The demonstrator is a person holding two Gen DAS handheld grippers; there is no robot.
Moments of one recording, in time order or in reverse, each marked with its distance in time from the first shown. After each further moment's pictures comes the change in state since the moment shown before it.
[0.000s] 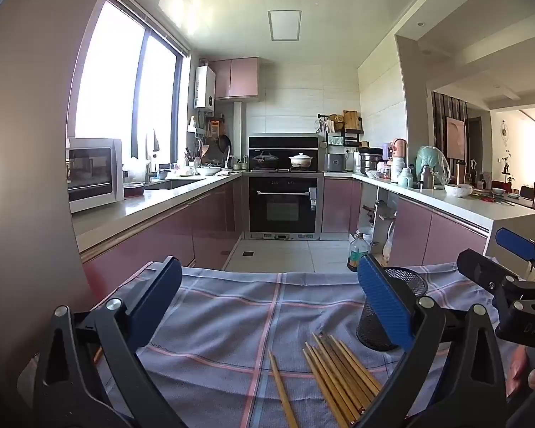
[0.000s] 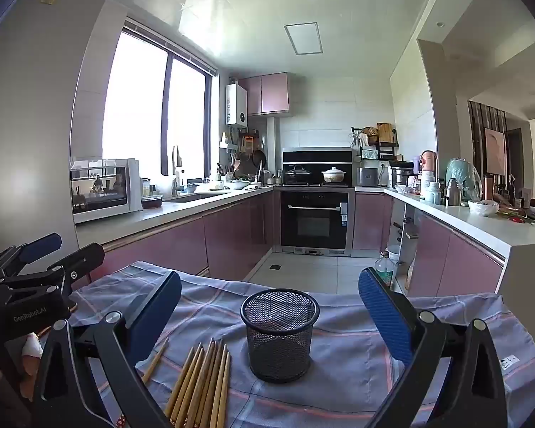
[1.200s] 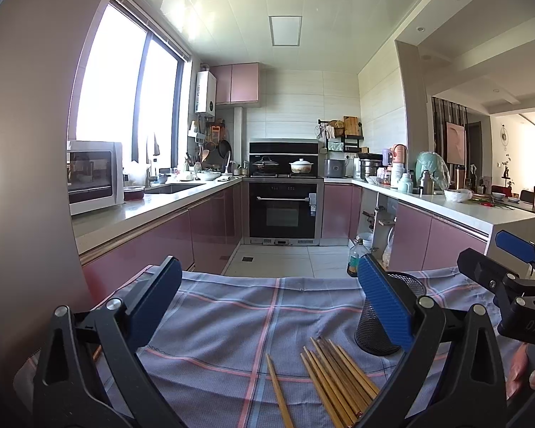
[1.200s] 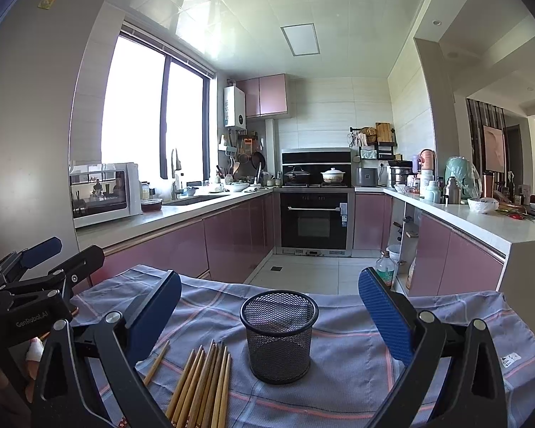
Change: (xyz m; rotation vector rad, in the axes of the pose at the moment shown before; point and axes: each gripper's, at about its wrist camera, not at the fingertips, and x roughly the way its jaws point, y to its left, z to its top) left arm -0.003 0.001 -0.001 -0.010 -0.033 -0.001; right arm -0.002 -0.003 -0.001 0.023 -0.013 0.002
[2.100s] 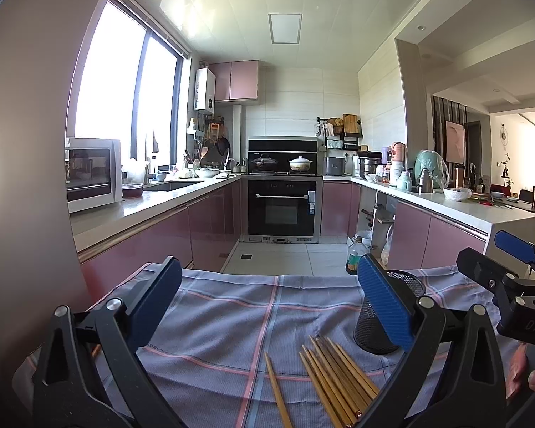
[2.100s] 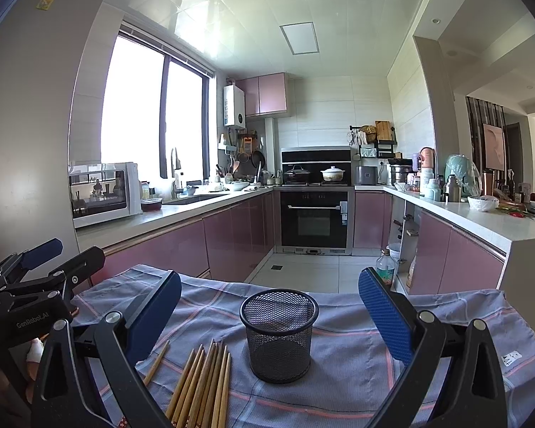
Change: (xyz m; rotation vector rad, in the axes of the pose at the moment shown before) left arm 0.002 -0.003 -0.002 -0.001 0.007 -0.002; right arm 0.001 0.001 0.001 0.000 0.008 -0.003
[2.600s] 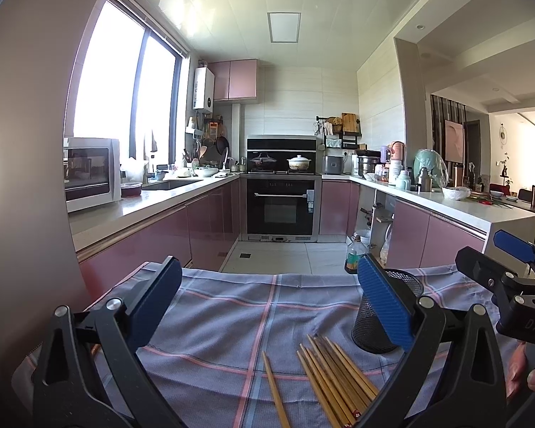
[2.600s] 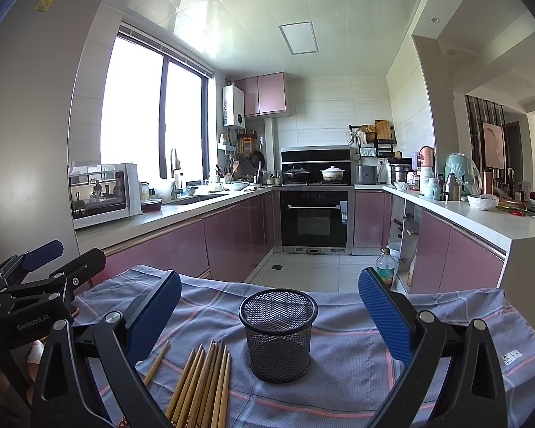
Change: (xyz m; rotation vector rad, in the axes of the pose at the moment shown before) left arm 0.001 -0.001 -0.001 0.000 0.005 -0.002; right arm 0.000 -0.001 -0.001 0.005 0.000 0.001
